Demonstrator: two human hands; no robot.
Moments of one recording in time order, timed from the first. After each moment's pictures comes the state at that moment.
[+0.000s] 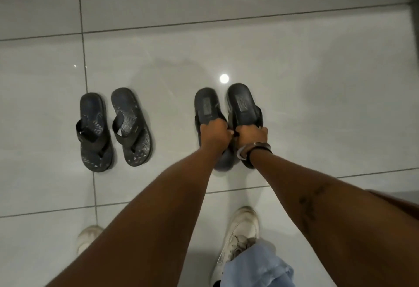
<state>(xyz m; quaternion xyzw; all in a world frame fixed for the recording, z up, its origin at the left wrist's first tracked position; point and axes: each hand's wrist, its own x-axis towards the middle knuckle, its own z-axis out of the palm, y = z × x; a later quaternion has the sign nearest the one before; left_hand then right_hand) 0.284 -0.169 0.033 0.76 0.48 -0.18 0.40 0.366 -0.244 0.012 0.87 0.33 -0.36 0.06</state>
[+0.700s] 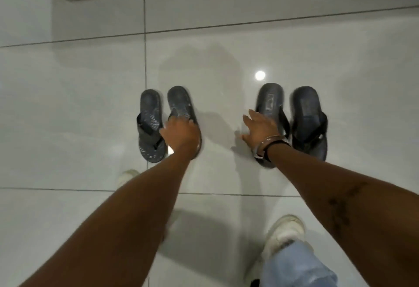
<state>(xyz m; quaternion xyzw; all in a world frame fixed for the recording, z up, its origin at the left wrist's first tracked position) 0.126 -0.040 0.042 0.71 0.69 -0.13 0.13 0.302 -0.156 0.022 0.78 0.49 -0.37 0.02</state>
